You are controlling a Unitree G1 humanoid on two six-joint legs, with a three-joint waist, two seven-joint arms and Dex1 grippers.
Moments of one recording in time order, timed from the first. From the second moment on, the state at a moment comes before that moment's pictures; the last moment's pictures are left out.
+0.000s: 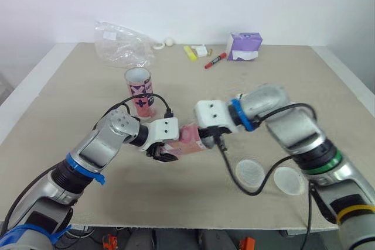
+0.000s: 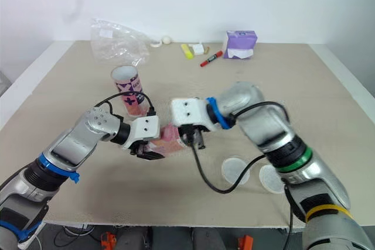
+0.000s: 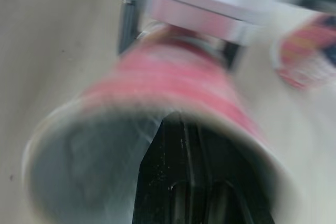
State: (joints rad) left arm -0.67 0.63 -0.46 -0.17 -0.02 0.61 -1.19; right arm -0.89 -0.72 0.40 -0.22 0.13 0.54 1.34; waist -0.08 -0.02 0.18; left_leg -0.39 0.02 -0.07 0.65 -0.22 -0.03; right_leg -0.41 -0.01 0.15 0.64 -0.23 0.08
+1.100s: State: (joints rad) left arm -0.46 0.41 -0.20 -0.01 -0.29 0.28 -1.10; right arm -0.42 -1.10 0.02 -0.37 0.38 0.65 1.27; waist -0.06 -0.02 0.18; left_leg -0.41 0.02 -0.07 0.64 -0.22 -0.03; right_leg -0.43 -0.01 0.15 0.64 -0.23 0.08
